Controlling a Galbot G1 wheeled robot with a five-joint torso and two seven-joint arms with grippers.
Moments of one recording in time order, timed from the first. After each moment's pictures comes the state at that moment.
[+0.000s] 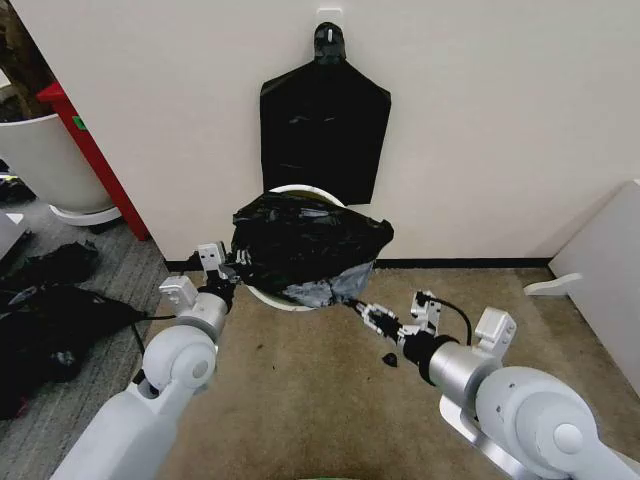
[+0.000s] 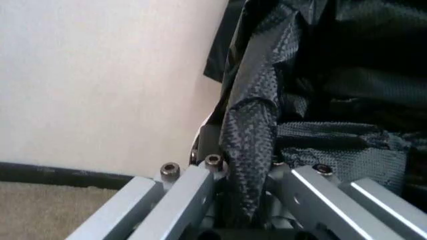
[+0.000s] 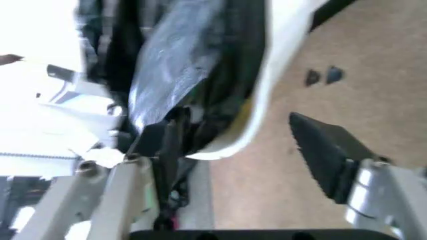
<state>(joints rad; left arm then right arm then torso) 1.09 -1.05 -0.28 -2.06 -0.83 0.19 -0.35 -1.09 0.83 0.13 2.50 1.80 -0.12 0.82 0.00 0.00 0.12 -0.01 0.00</state>
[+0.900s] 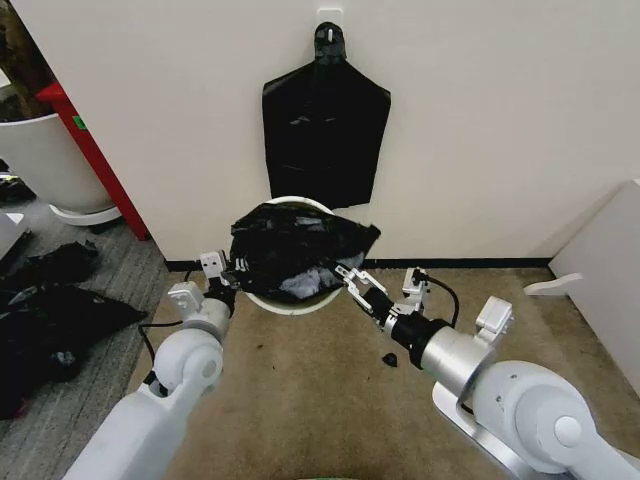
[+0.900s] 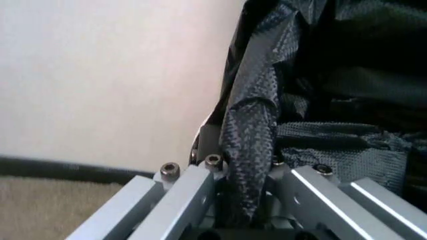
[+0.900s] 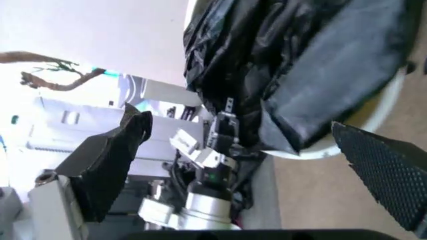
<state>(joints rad) 1.10 -1.06 -0.25 -2.01 -0.72 0.14 -0.36 -1.06 0.91 0.10 2.50 1.86 -0.05 0.69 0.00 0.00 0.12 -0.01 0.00</state>
